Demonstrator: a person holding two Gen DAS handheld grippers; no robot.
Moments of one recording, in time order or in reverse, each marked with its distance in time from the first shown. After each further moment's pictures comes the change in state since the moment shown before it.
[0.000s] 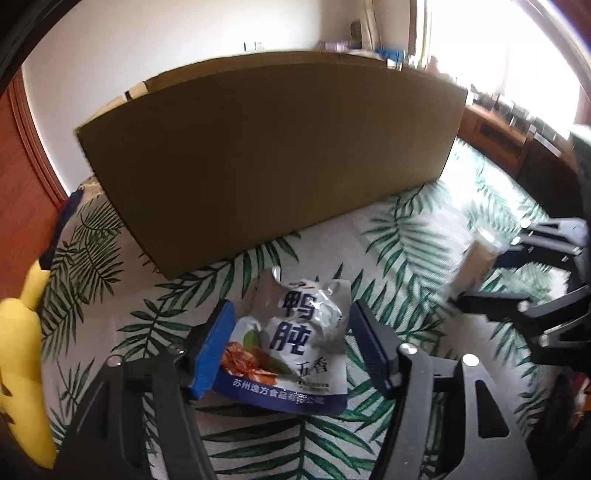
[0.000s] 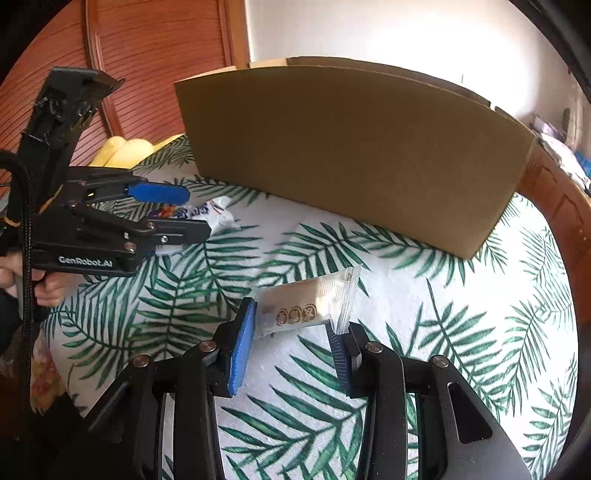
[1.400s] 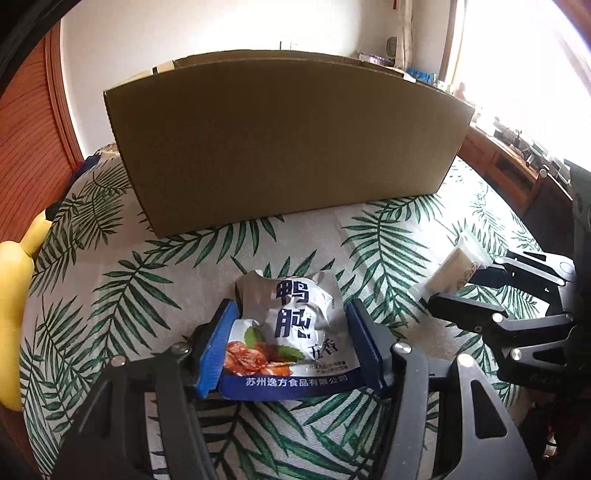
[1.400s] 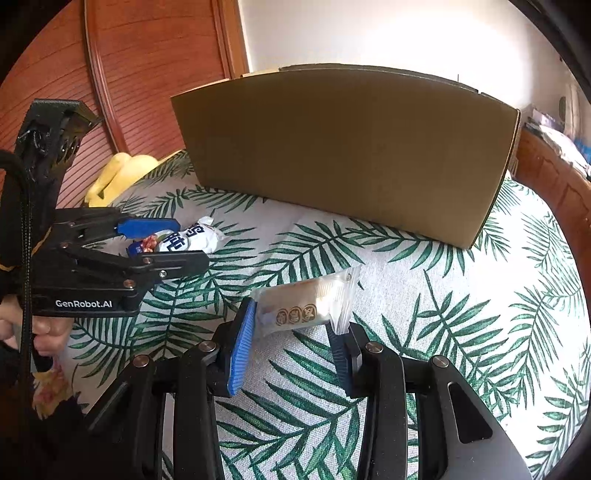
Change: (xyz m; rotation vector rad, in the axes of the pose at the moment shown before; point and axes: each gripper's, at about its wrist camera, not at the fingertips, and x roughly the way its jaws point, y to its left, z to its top) left arm -0.023 -0.016 -0.023 -0.187 -0.042 0.002; right arm -0.007 -0.006 -0.015 0.031 -0.068 0.037
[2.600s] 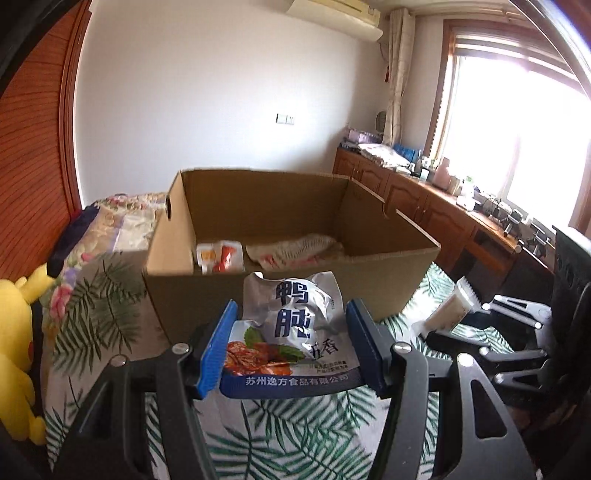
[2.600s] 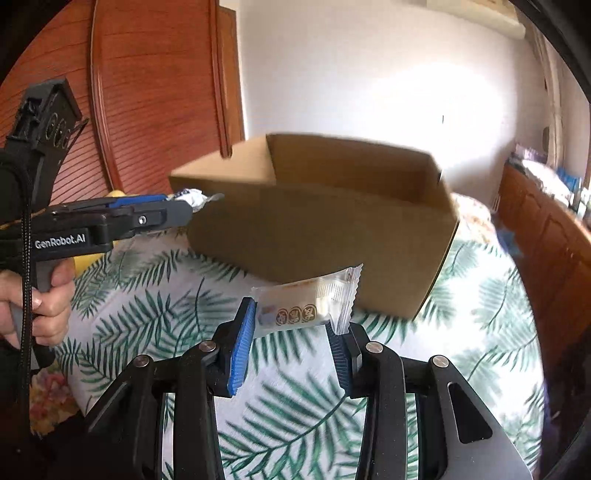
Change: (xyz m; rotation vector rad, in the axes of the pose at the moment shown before) left arm -0.068 0.017 0.075 -0.046 -0.293 -0.079; right arm -0.059 -0.013 0.048 -0.039 -0.166 -0.074
